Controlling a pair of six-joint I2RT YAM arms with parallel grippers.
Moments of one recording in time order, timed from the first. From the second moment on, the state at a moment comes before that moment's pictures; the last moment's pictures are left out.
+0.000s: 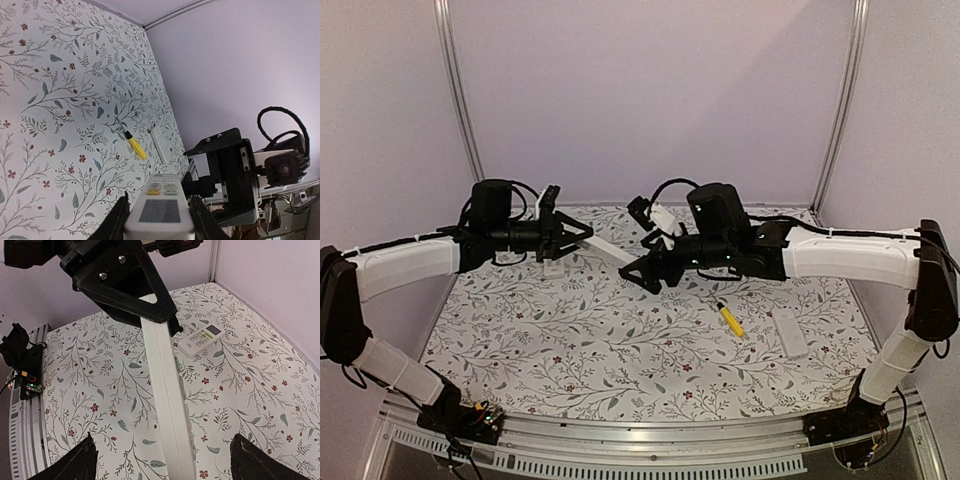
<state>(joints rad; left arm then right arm) -0.42 1.40 0.90 0.11 0.75 -0.85 0.95 1.65 1.27 -0.05 -0.21 -0.04</state>
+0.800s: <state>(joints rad) -0.42 1.39 0.92 0.02 0.77 -0.81 0.95 1.80 1.29 -0.04 -0.21 -0.08</state>
